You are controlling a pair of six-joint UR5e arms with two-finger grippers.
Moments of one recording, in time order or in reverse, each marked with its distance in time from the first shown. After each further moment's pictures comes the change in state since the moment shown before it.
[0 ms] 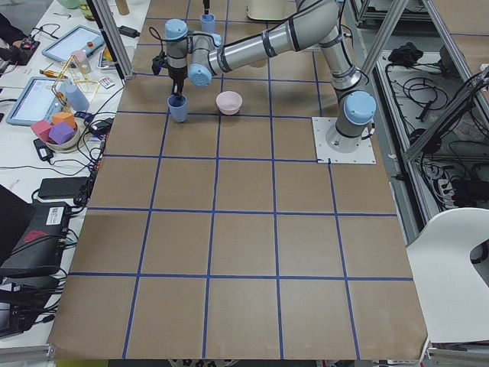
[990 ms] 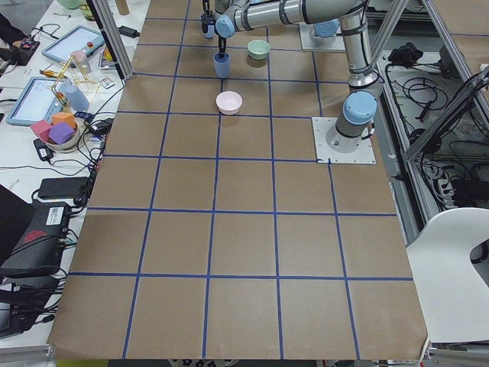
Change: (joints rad) left arm -0.404 0.080 -0.124 -0.060 0.006 -0.531; right arm 0.003 0.059 -0.010 0.026 0.000 0.018
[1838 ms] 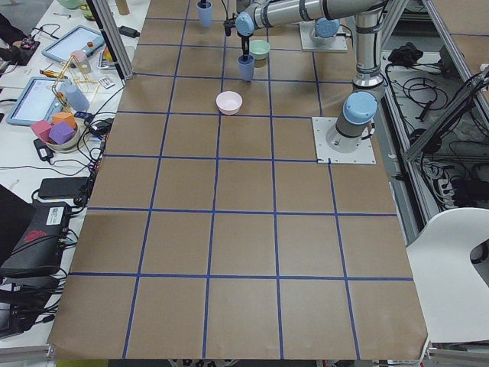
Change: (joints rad) left arm -0.059 0.122 -0.170 -0.059 -0.006 -0.065; right arm 0.032 -0.047 -0.185 0.276 0.025 0.018
